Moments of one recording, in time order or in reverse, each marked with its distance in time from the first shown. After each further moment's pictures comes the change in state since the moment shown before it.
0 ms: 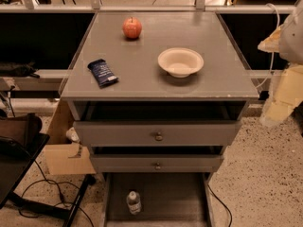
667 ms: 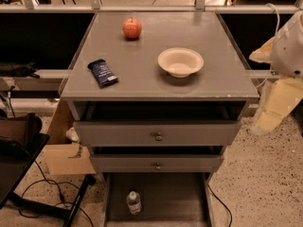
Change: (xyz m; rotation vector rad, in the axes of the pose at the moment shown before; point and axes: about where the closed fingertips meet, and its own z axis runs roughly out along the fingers) arm -0.006 0.010 0.022 -0.028 -0.053 -0.003
